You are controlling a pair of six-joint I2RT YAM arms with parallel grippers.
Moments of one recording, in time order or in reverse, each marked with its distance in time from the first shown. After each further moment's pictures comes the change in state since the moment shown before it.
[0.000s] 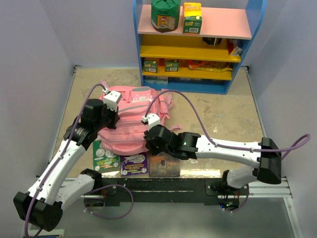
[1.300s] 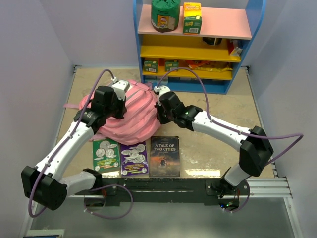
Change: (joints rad) left arm -0.044 0.212 0.145 0.018 0.003 -0.076; right arm -0.429 0.150 0.101 0.073 -0.181 -0.237
